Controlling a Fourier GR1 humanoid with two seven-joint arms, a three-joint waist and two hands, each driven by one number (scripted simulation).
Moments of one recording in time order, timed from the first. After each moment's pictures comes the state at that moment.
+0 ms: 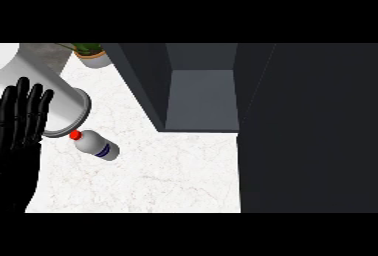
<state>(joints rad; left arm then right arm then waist) 0.00 0.14 0.00 -2.10 -0.04 0.00 -0.02 0.00 -0.08 0.00 -2.10 -0.02 0.01 0.03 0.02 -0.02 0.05</state>
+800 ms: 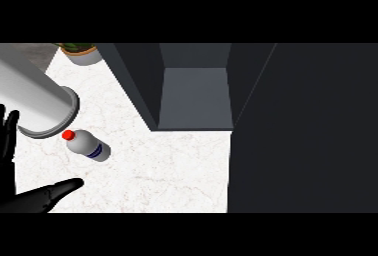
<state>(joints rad) 0.09 0.04 0.13 -2.17 0.04 0.16 0.22 0.33 -0.06 0.12 -2.36 -0.14 0.09 0.18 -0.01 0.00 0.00</state>
